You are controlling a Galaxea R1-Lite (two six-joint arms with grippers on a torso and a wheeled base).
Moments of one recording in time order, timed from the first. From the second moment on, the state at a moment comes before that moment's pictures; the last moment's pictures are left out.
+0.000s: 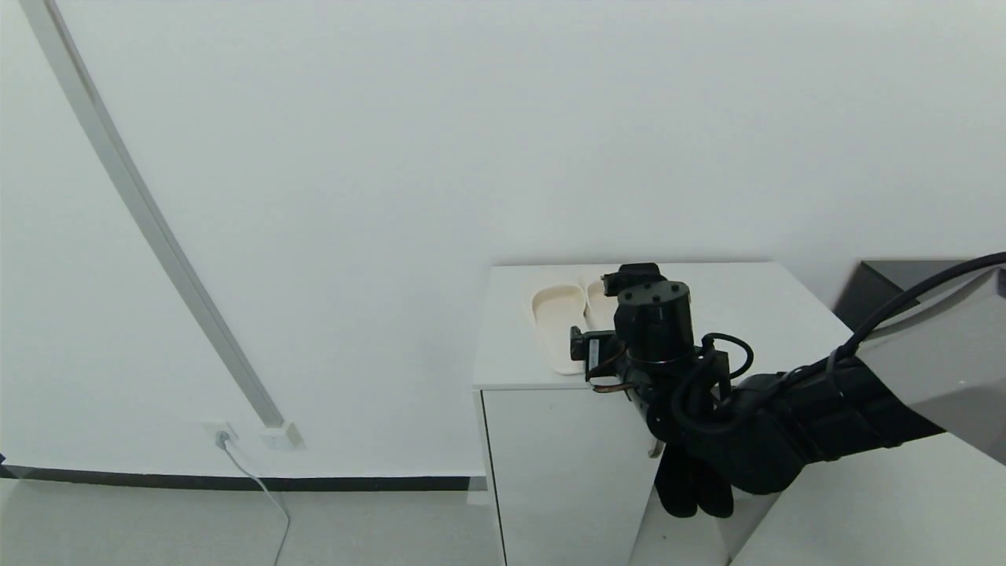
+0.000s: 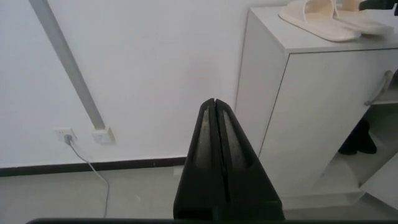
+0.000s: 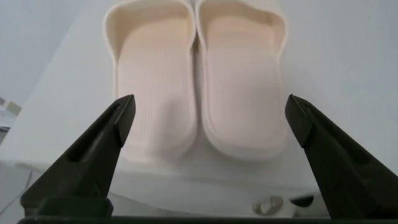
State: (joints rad) left arm 0.00 0.00 0.00 0.00 -0.02 0.03; right arm 0.75 2.08 -1.14 -0.69 -0.62 0.19
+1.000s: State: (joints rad) left arm 0.00 0.00 0.00 0.00 -0.02 0.02; right arm 0.67 2.25 -1.33 -0.69 -0.50 0.18
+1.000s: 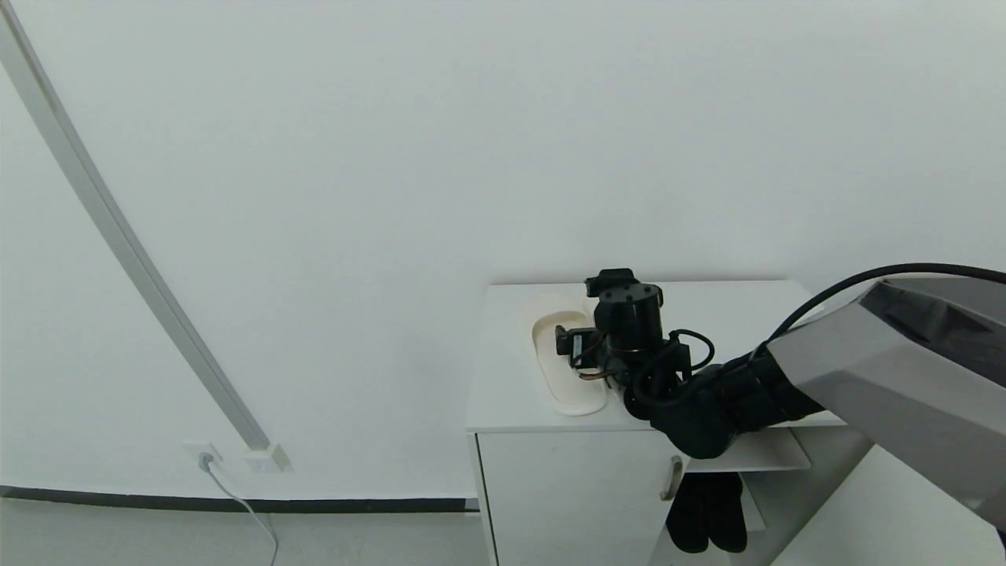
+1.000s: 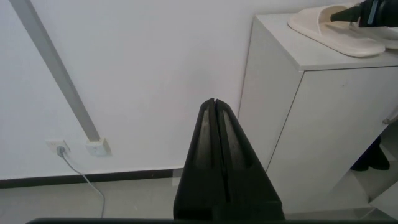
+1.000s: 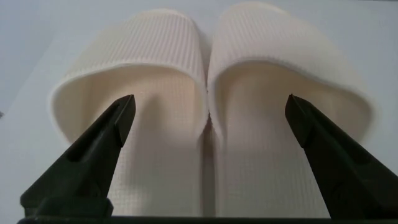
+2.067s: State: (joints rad) left arm 0.00 0.00 0.00 0.00 -0.02 0.02; right arm 0.64 2.40 -1.54 -0.69 -0.50 0.13
